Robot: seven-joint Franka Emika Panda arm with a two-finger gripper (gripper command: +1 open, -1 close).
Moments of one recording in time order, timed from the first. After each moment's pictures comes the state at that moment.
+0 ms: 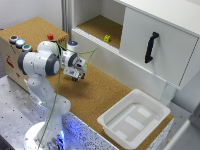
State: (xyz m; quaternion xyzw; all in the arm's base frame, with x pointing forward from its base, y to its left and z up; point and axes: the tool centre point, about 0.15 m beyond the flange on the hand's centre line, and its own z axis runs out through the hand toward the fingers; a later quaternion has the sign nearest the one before) arm 0.363 0.170 0.202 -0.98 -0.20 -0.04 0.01
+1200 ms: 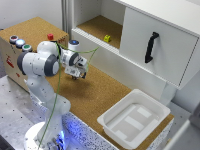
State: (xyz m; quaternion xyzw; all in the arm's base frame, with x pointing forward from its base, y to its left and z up) arm 0.367 0.172 0.234 -0.96 -0.26 -0.05 0.01
